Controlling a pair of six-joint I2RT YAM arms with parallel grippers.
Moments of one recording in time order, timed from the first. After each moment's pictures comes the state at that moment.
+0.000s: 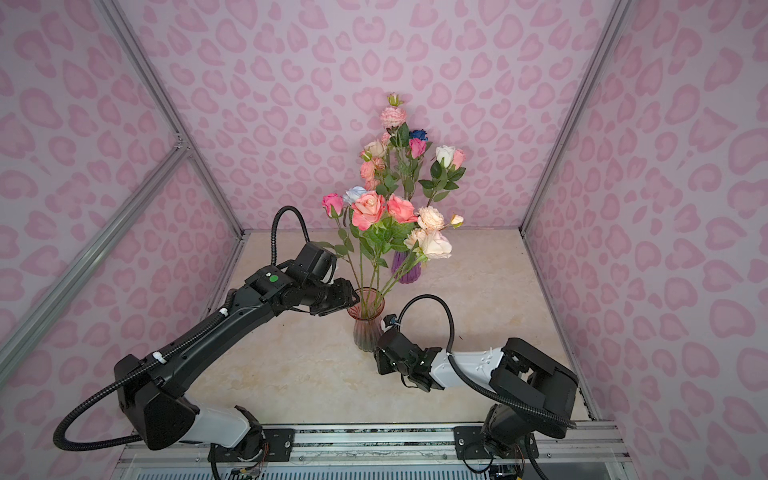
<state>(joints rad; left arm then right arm) -0.65 1.47 1.41 -0.94 0.13 -0.80 0.99 1.52 0.59 0.10 0.14 0.70</state>
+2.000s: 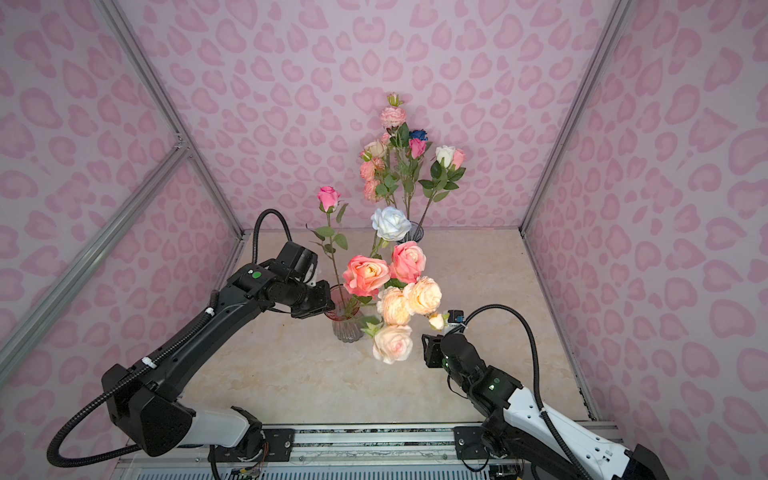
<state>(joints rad) -0.51 1.42 1.38 -1.04 0.23 -0.71 0.76 0.71 0.34 -0.21 0.28 0.69</state>
